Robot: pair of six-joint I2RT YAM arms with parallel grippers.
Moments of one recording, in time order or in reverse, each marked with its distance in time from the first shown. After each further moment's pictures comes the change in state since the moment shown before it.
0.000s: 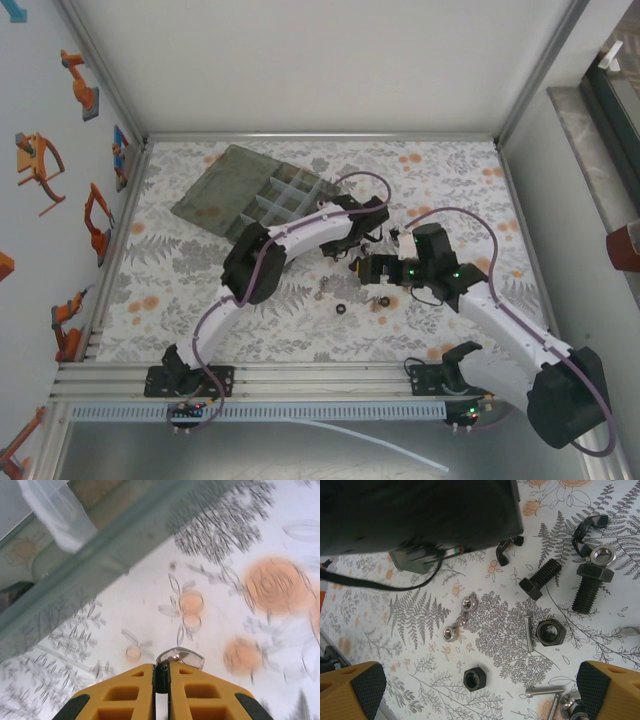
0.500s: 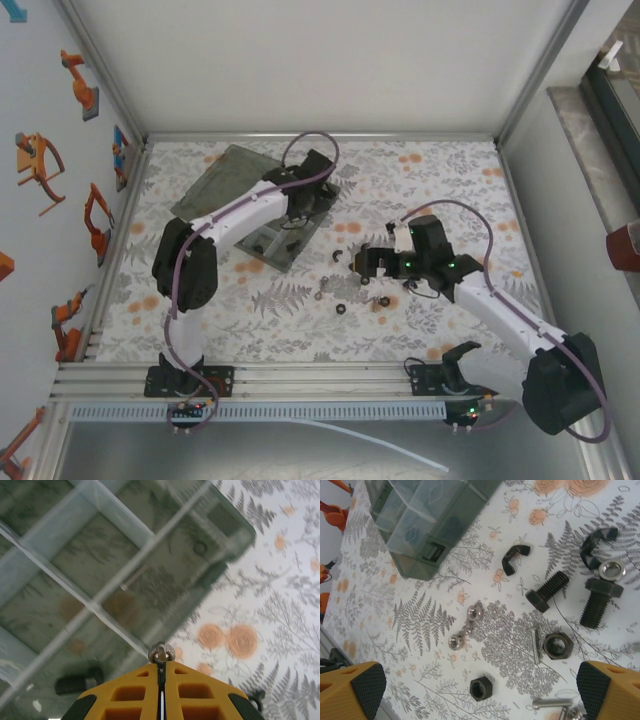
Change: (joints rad) left arm 0.245 -0.409 -0.335 0.355 0.216 0.373; right arm 0.000 0.092 0.076 0.000 -0.018 -0.001
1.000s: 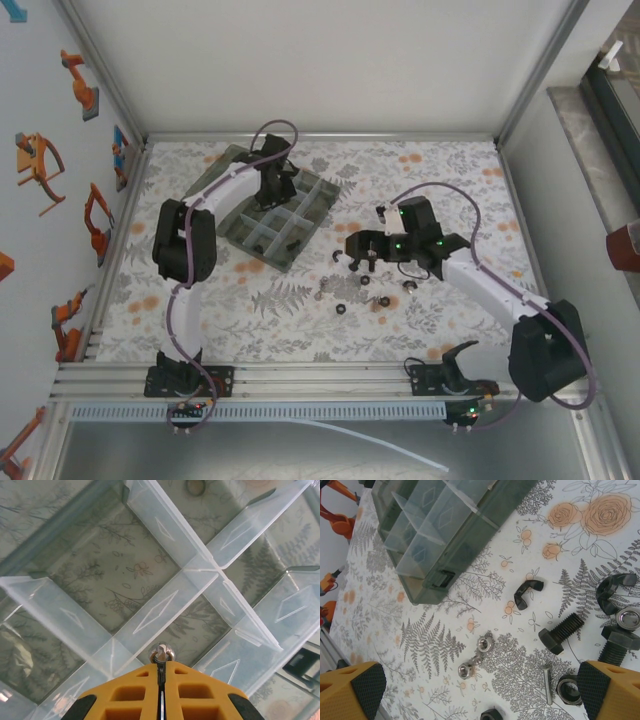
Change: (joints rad) left arm 0.245 0.166 0.079 -0.002 0.222 0.134; right arm 0.000 0.184 0.141 0.026 -0.018 -0.006
